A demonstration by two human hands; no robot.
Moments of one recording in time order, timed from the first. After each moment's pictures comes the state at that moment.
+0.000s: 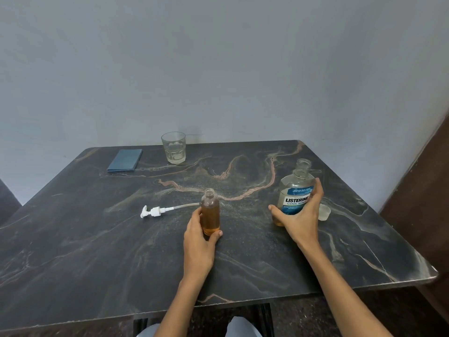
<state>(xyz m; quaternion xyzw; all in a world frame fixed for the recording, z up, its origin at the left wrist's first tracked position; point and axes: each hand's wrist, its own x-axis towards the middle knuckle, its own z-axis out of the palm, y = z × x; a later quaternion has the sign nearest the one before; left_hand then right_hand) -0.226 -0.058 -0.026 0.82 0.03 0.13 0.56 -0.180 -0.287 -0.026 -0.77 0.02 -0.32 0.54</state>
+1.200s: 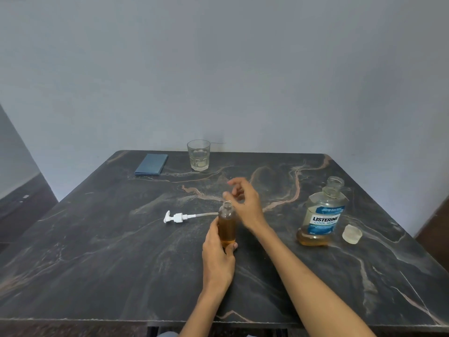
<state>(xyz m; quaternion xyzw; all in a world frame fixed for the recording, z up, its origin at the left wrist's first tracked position) -0.229 -0.059 -0.024 0.82 0.06 0.16 0.55 -0.113 -0.146 0.000 -0.80 -0.19 -0.19 0.54</state>
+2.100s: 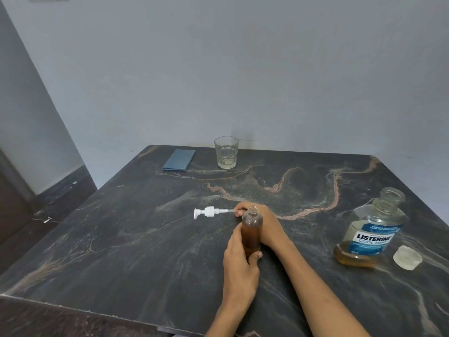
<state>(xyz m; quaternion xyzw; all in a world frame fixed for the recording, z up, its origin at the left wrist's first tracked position) -0.226 -0.061 -0.023 0.82 0.09 0.17 0.54 -0.098 -0.129 -0.024 -0.89 -0.25 0.01 0.39</state>
